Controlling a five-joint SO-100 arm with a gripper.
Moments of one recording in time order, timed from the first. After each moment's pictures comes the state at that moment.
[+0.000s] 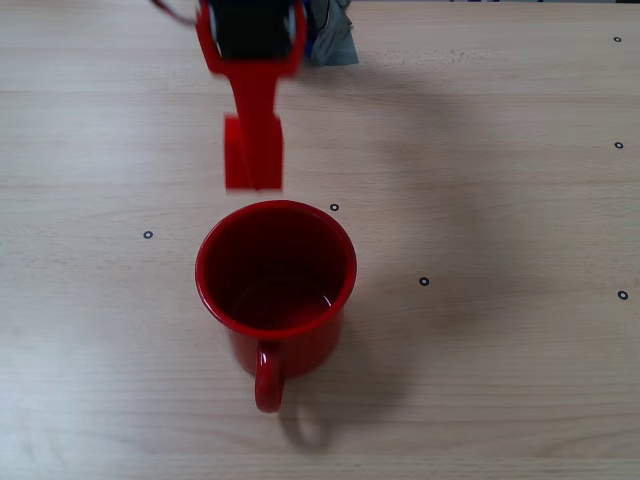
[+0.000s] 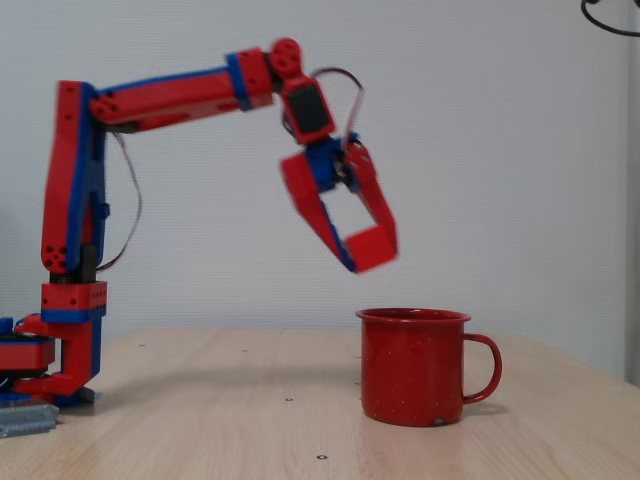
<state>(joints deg) -2.3 79.0 65.0 81.5 -0.7</state>
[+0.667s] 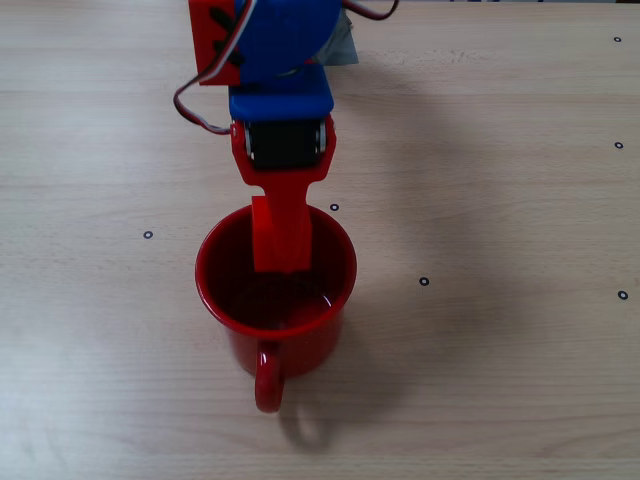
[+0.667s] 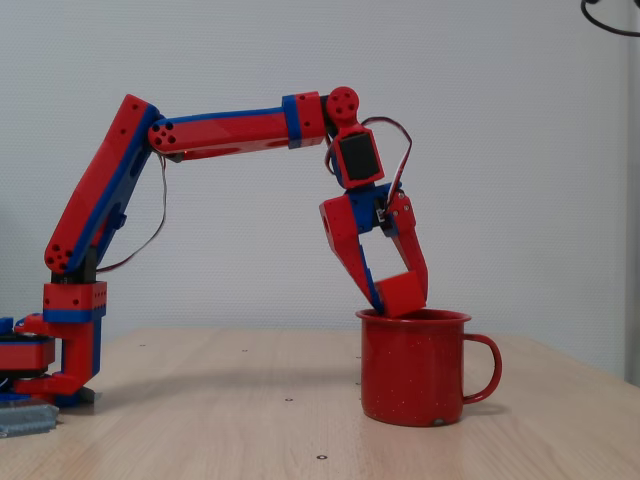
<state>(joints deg) -4.5 62.8 52.5 82.4 0.5</state>
